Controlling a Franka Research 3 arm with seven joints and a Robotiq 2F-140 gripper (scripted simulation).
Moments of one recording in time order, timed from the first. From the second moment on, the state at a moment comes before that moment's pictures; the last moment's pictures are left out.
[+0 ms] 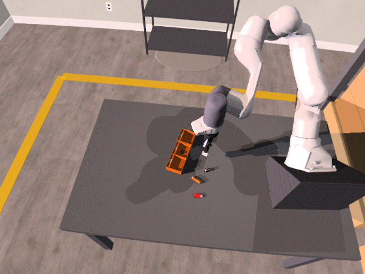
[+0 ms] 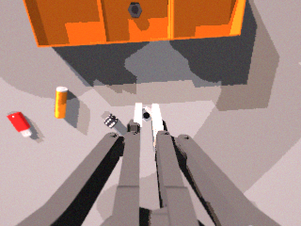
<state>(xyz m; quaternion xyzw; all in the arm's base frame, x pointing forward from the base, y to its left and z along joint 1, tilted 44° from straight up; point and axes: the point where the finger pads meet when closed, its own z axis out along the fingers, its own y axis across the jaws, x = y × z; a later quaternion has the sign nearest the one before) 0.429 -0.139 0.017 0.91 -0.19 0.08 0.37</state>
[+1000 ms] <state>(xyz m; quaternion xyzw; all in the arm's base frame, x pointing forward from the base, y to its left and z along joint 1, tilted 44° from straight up) 0.458 -0.140 0.024 0.91 -0.20 0.09 0.36</state>
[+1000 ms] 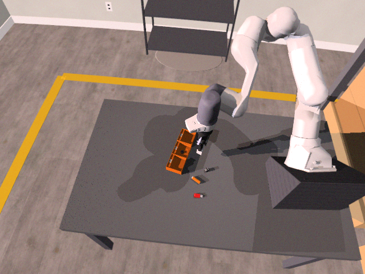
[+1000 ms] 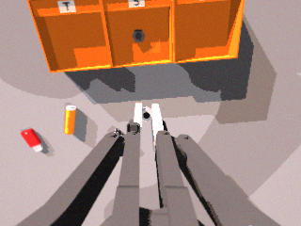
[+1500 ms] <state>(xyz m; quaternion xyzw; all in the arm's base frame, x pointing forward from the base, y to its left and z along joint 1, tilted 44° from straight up) 0.532 -0.157 0.039 0.87 -0.32 0.14 0.34</state>
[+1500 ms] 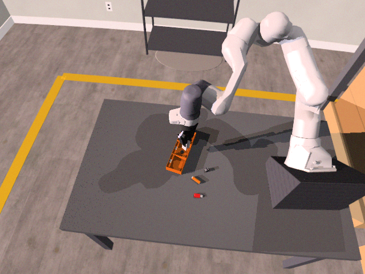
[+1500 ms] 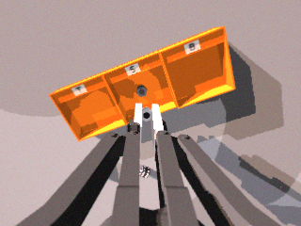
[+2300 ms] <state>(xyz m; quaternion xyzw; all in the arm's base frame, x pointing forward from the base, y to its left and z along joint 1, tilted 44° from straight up) 0.546 -0.162 0.042 0.79 -0.49 0.19 0.31</state>
